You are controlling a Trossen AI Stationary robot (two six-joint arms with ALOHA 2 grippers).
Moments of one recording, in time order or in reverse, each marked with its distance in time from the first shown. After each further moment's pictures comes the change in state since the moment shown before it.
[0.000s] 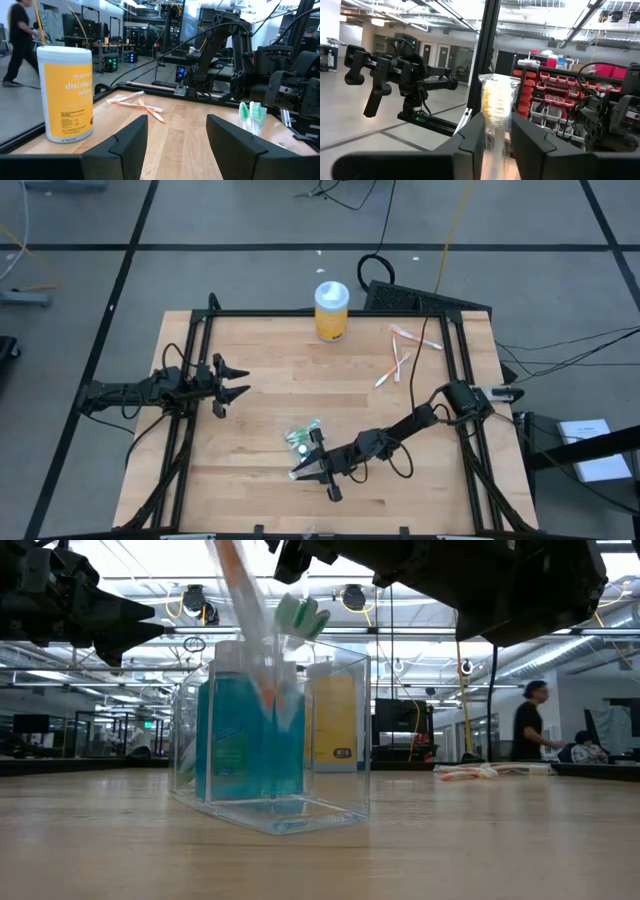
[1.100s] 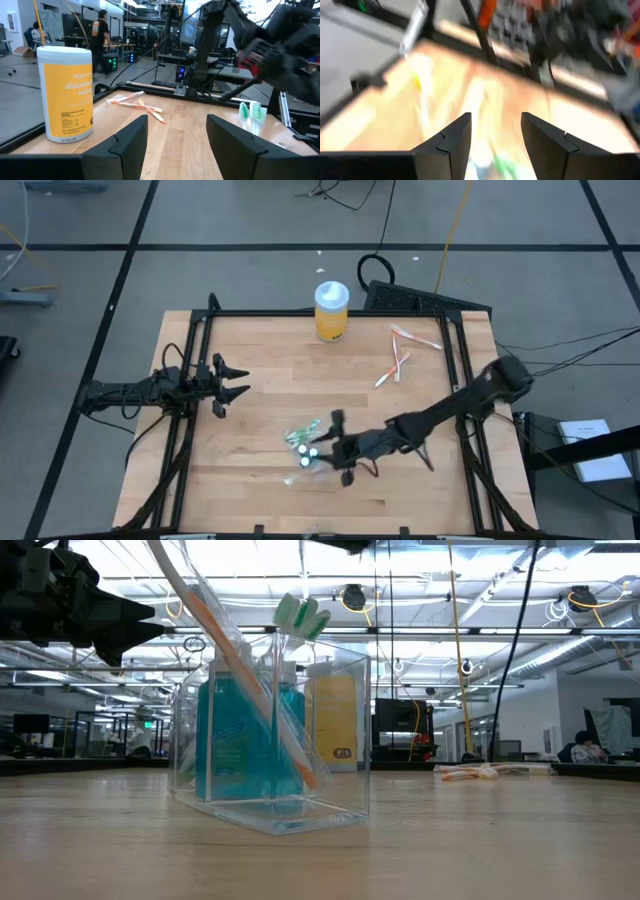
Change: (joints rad) left arm 0.000 0.000 0.000 0.000 0.000 0.000; right arm 0.033 -0.424 -0.001 -1.006 0.339 -0.049
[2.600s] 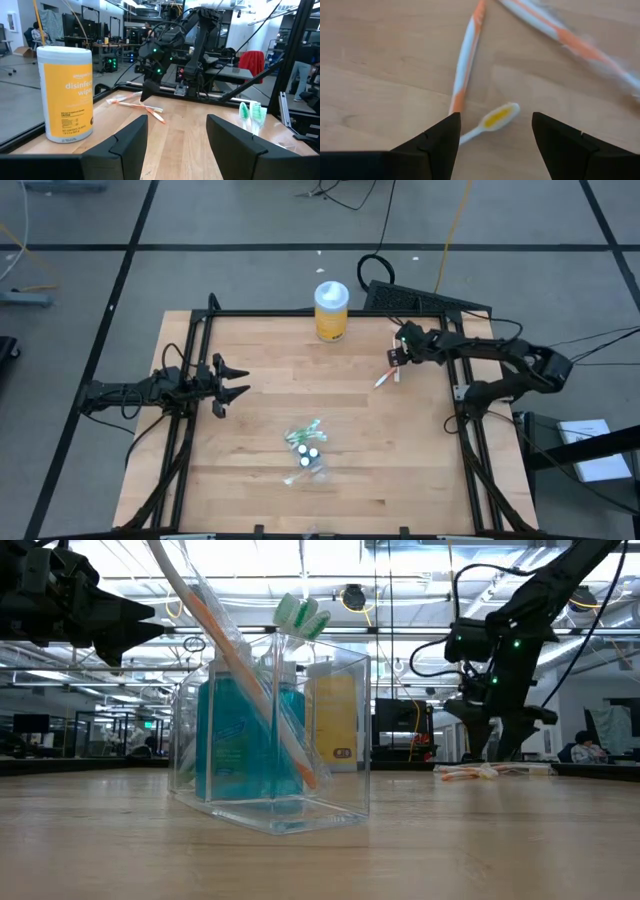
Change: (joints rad) left arm 0.000 0.000 0.000 0.000 0.000 0.000; right arm -1.077 -0.415 -0.496 -0.789 -0.108 0.878
